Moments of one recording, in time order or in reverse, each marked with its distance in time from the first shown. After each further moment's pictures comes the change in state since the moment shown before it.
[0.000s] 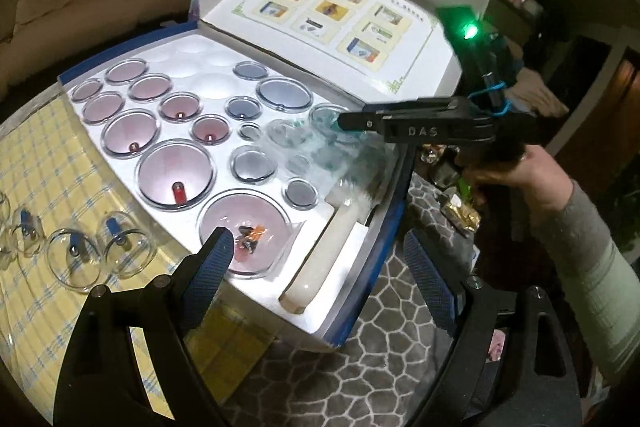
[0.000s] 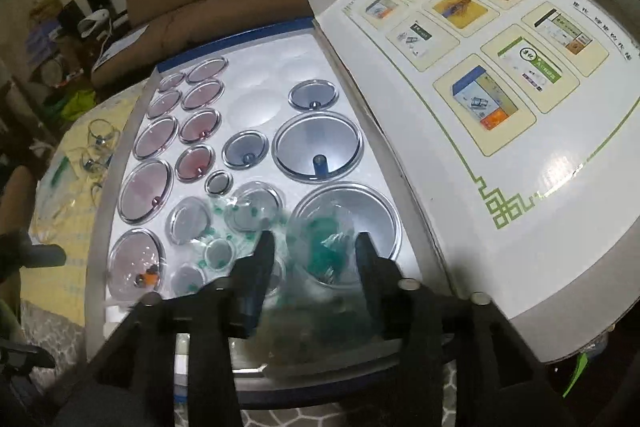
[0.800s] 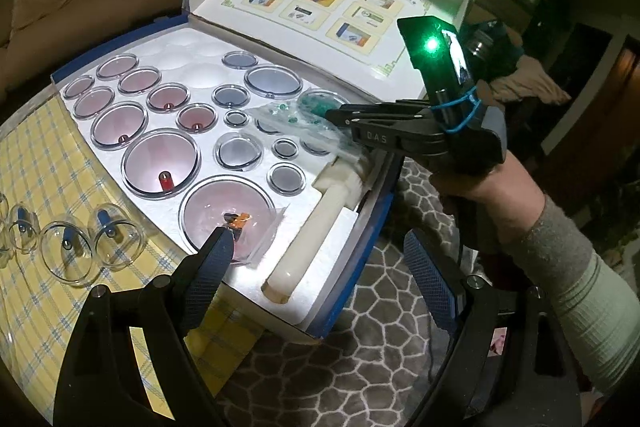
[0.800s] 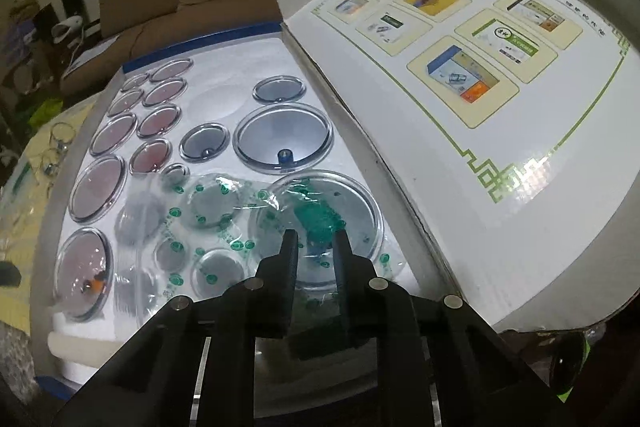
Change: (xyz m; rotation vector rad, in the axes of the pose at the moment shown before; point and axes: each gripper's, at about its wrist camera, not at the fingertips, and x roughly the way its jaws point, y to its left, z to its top) left arm 0.005 -0.014 -0.008 0.014 0.022 0.011; right arm 0.022 0.000 -0.022 0.022 -0.053 -0.124
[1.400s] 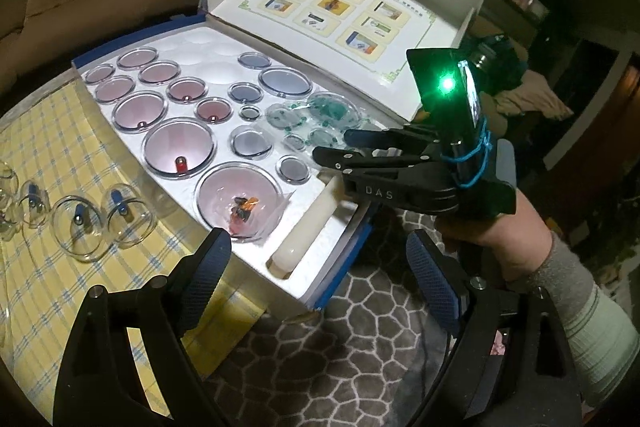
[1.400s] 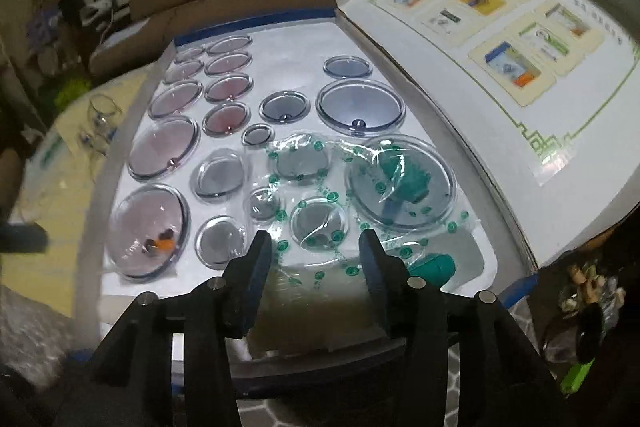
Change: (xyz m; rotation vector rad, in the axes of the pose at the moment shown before) left arm -0.022 0.003 -0.012 -0.058 -0.026 0.016; right arm -0.018 0.051 -0.019 -0.073 0.025 0.050
